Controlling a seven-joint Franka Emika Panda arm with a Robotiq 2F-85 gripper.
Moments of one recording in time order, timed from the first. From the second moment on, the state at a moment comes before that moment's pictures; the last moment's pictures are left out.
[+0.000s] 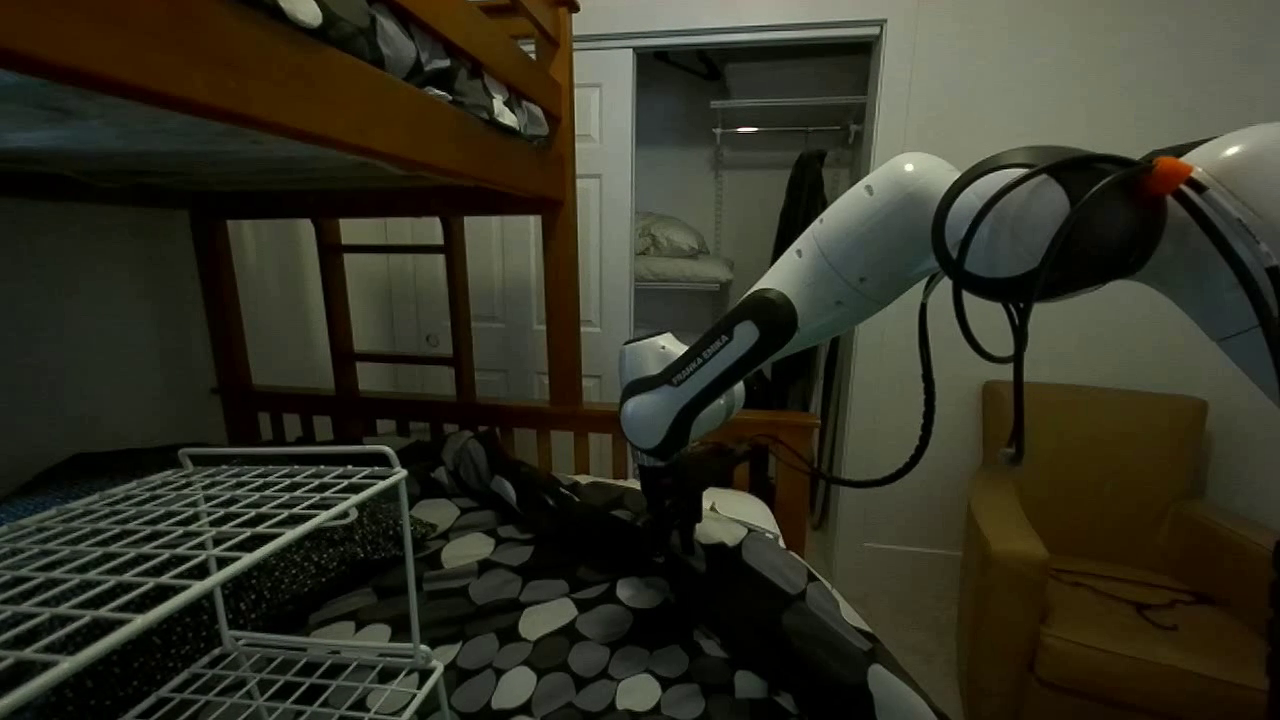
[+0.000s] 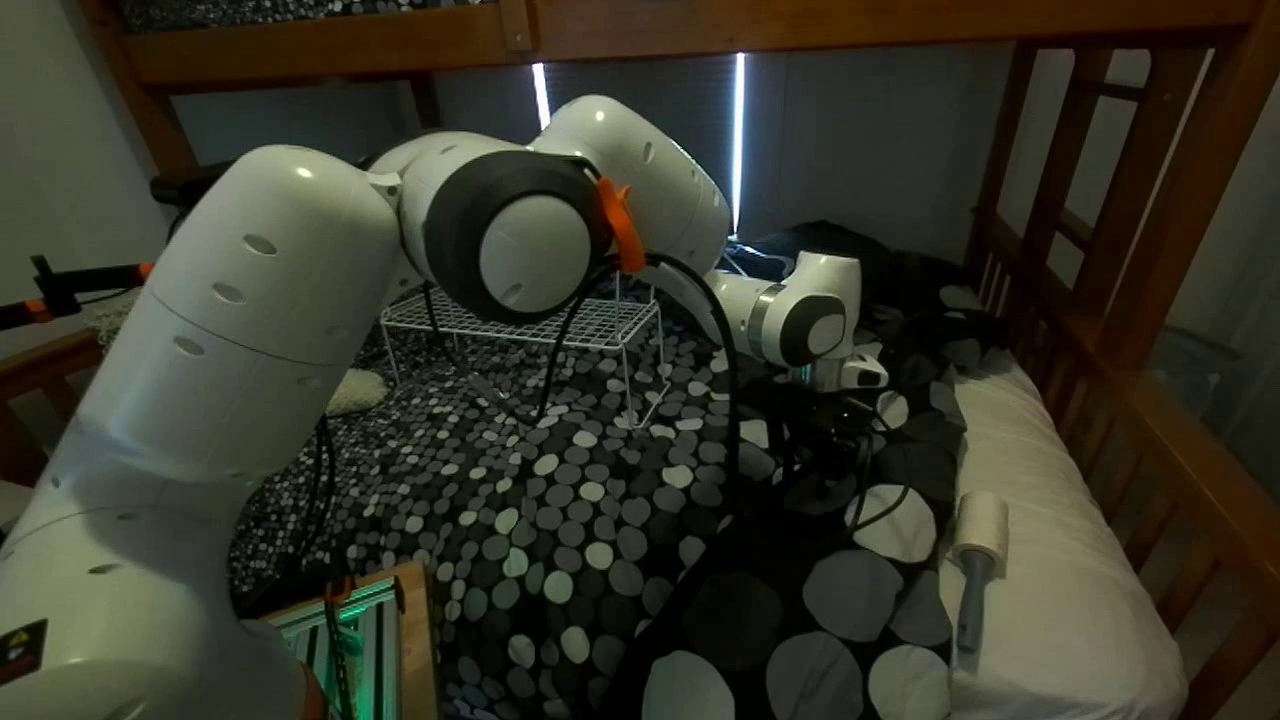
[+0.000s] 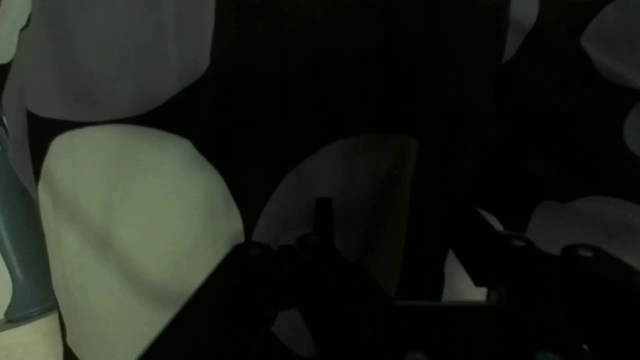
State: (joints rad) arm 0.16 0.71 0.05 -1.58 -0.18 2.20 -0.03
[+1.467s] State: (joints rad) arm 0.06 0.68 -0.08 -1.55 -0.26 2.39 -0.07
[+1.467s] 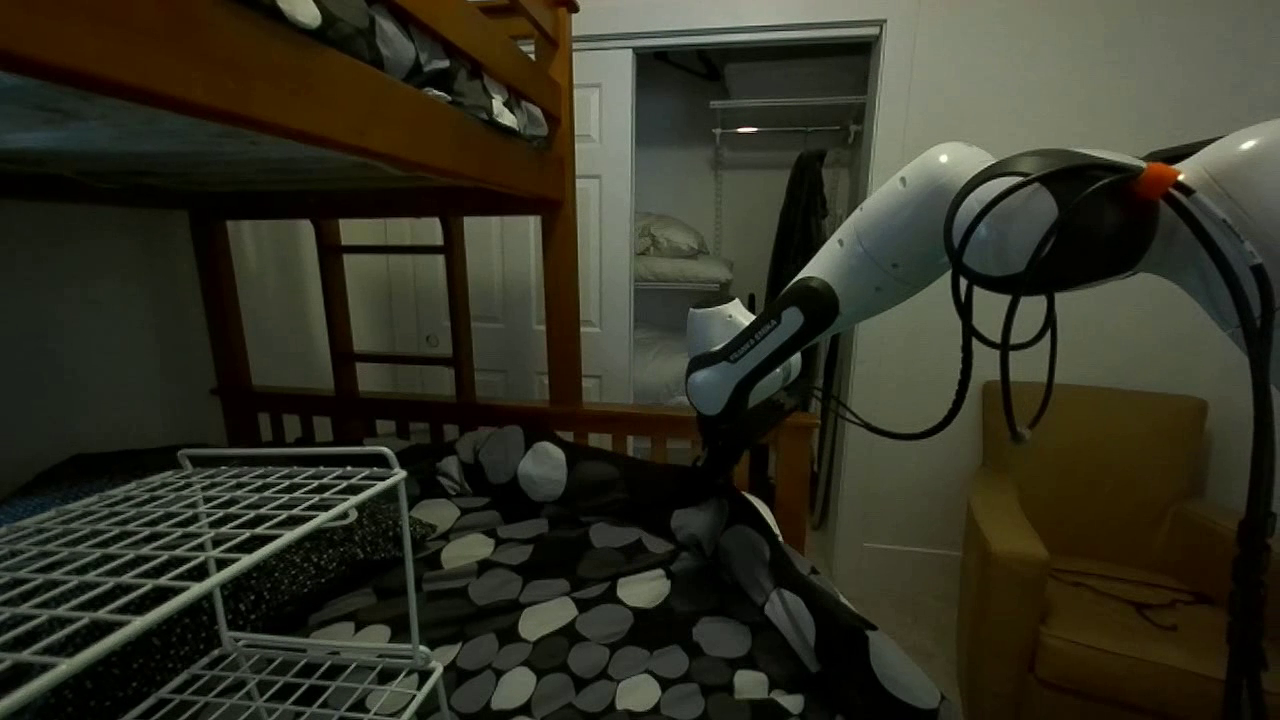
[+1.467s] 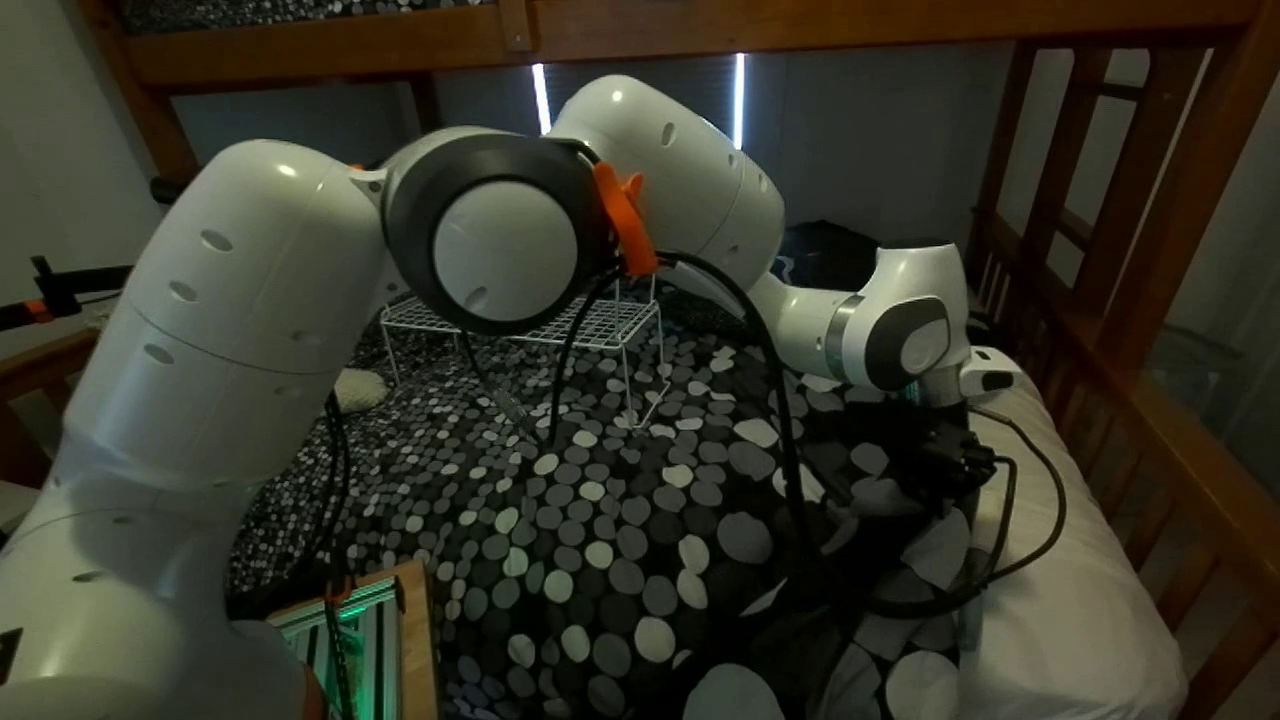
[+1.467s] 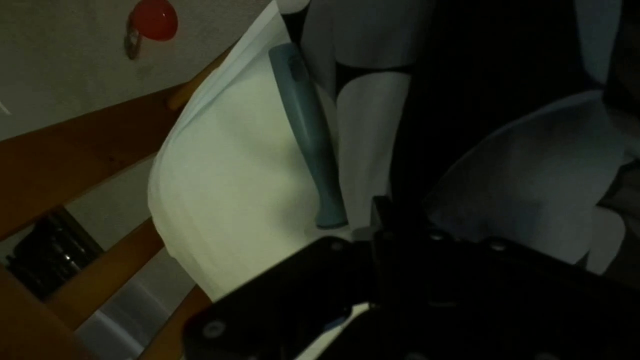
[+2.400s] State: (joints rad) arm 0.05 0.76 -0.15 -1.45 -0.27 2.39 -0.04
